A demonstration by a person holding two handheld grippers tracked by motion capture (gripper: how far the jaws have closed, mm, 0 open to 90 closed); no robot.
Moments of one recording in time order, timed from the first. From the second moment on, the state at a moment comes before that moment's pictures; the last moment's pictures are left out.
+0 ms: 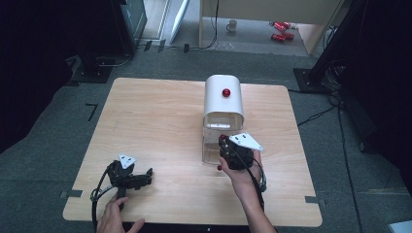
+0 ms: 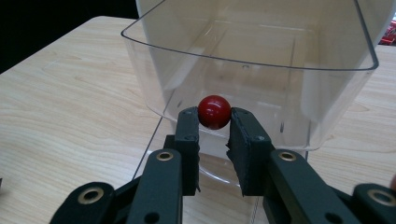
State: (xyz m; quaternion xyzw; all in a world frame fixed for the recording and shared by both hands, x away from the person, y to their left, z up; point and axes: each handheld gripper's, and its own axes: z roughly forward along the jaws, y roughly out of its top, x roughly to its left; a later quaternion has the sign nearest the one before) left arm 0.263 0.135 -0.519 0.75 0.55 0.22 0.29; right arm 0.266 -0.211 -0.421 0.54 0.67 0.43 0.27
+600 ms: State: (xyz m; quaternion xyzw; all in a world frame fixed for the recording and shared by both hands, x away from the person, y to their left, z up) left arm 0.263 0.135 -0.519 0.75 0.55 0.22 0.29; right arm 0.282 -0.210 -0.419 0.55 0.67 0.43 0.27
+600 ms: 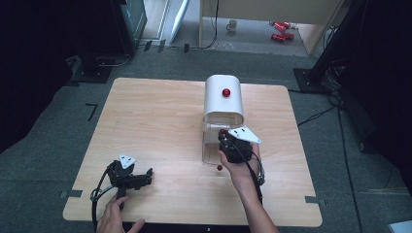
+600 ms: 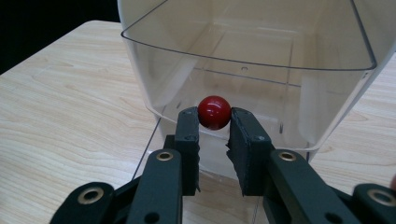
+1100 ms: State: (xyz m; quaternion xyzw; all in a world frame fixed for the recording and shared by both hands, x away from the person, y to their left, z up) left arm 0.263 0.135 -0.519 0.75 0.55 0.22 0.29; right arm 0.286 -0.211 -0.422 0.54 0.67 0.43 0.27
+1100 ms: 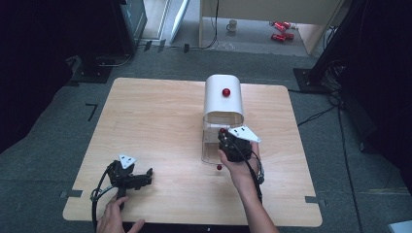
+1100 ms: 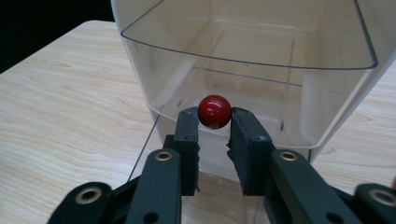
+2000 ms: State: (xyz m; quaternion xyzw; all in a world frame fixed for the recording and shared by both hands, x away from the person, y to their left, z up) left arm 0.263 0.135 -0.519 0.75 0.55 0.22 0.29; right arm 0.195 -0.214 -0.473 0.54 0.69 0.43 0.23
